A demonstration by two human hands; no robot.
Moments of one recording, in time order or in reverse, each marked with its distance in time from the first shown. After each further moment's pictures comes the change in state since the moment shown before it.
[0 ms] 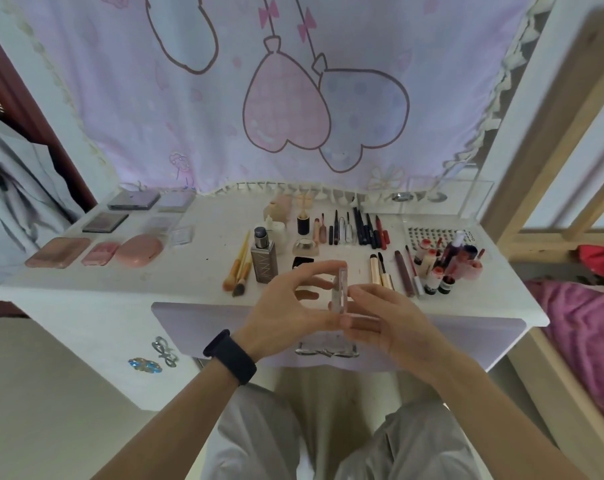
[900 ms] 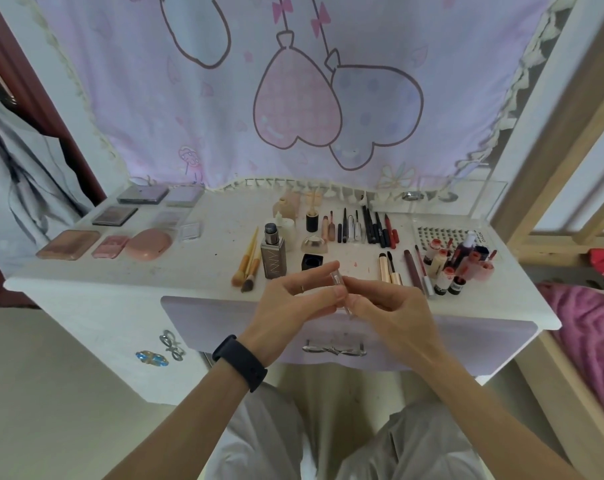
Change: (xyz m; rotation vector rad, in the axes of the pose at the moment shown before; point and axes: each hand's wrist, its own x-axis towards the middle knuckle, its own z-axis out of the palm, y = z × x) left_hand -0.011 -0.002 0.002 -0.538 0.107 -0.249; right_hand 0.004 0.012 0.009 -0.472 0.145 -0.489
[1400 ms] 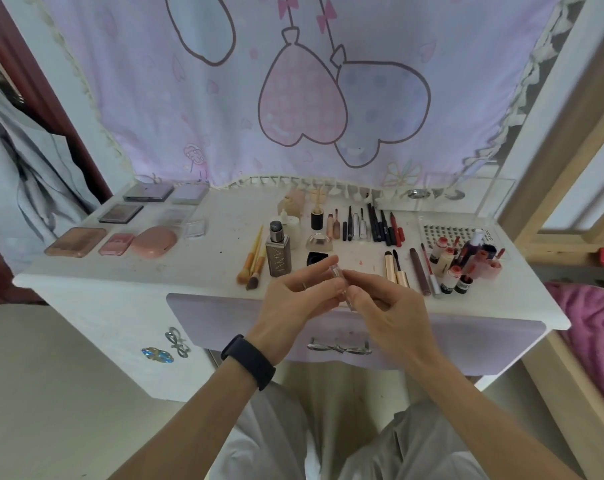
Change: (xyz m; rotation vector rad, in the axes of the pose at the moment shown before) left_hand 0.002 -0.003 0.000 -0.087 0.057 0.016; right_hand 0.001 -0.004 0.016 -0.051 0.021 -0.088
